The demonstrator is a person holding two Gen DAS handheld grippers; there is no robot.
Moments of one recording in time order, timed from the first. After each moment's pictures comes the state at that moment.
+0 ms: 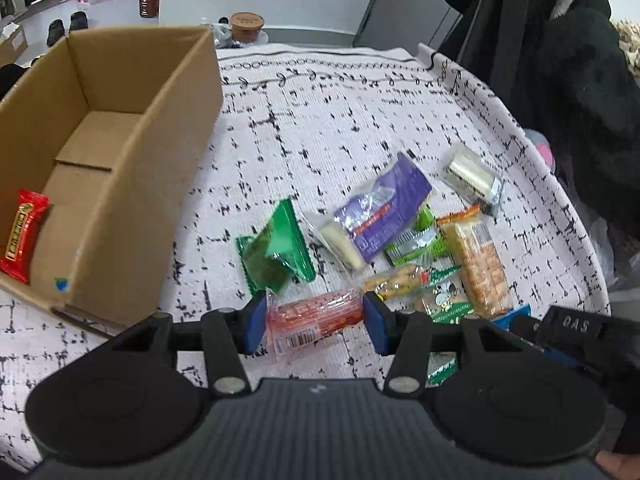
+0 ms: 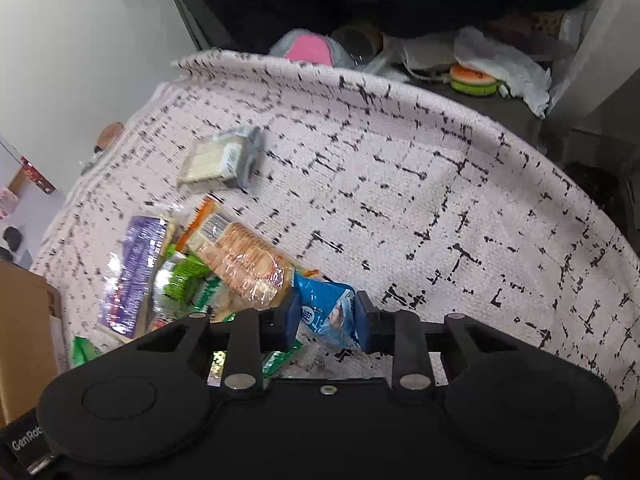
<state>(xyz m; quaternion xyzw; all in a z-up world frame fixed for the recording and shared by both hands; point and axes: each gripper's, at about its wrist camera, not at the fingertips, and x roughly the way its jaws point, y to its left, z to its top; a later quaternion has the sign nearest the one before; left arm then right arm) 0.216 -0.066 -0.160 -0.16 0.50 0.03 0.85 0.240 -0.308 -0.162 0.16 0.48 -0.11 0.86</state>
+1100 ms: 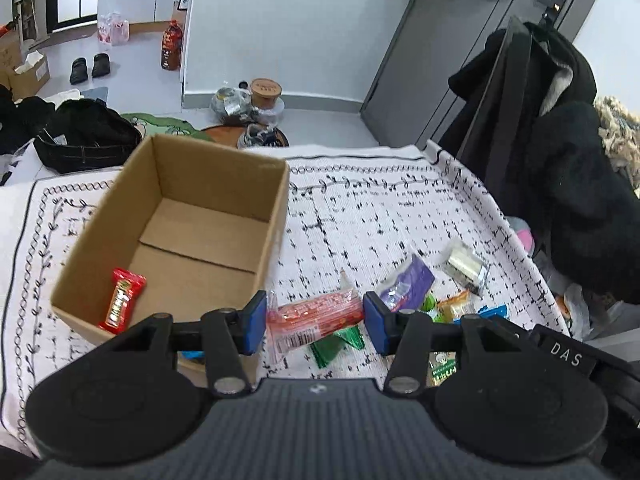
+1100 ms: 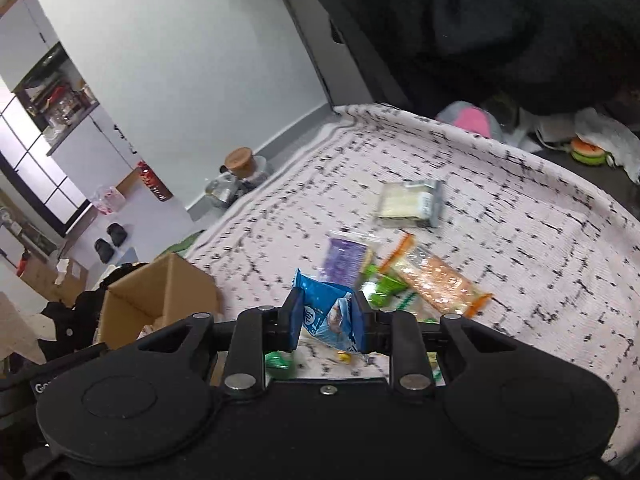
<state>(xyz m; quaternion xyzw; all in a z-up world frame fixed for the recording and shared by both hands) 0.184 0.004 -0.075 -0.17 0.42 0.04 0.89 0.214 -0.224 -0.089 0.17 0.40 0.05 0.90</state>
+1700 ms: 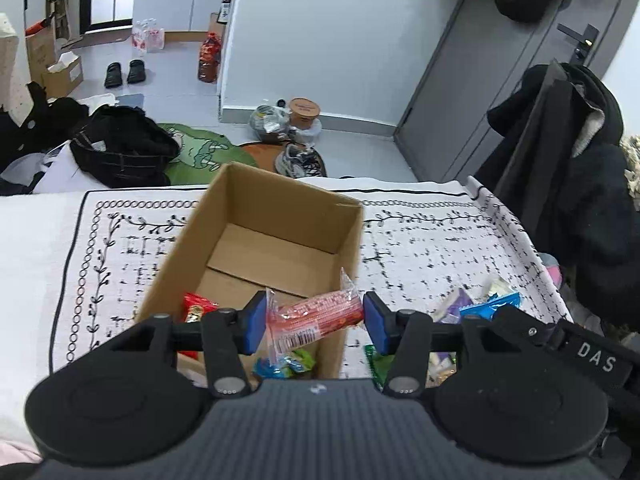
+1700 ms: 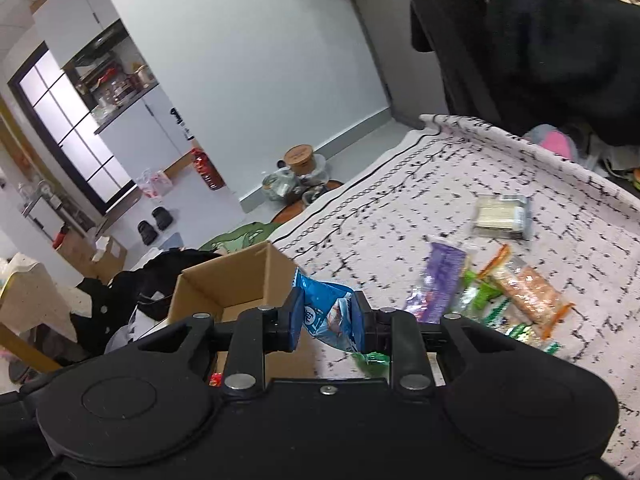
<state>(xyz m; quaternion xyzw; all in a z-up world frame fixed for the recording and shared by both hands) 0.174 0.063 -0.065 -0.19 0.40 0.09 0.89 0.211 -0.158 -0.067 0.15 0.39 0.12 0.90</state>
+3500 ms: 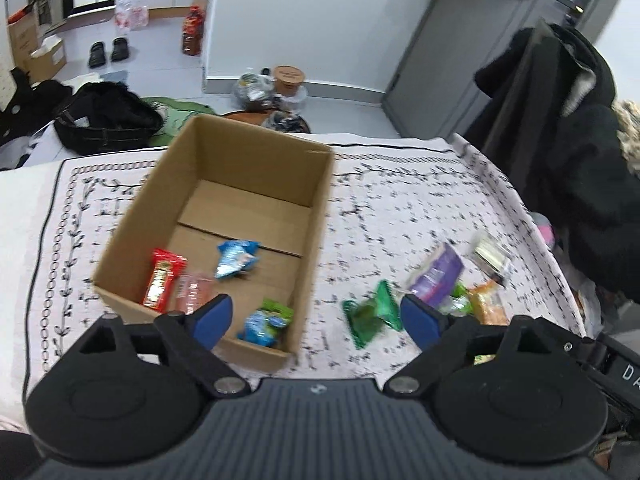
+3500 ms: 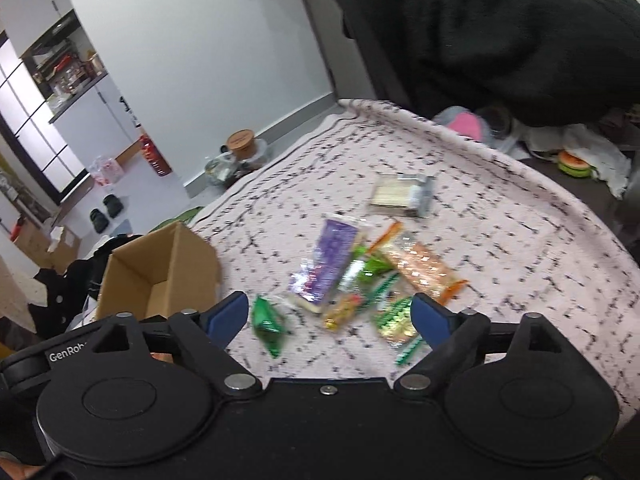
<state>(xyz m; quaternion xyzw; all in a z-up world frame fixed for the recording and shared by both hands) 0.170 0.025 -0.081 -0.18 0.44 0.06 0.88 0.188 -0.242 -0.072 0.13 0.42 0.04 0.90</state>
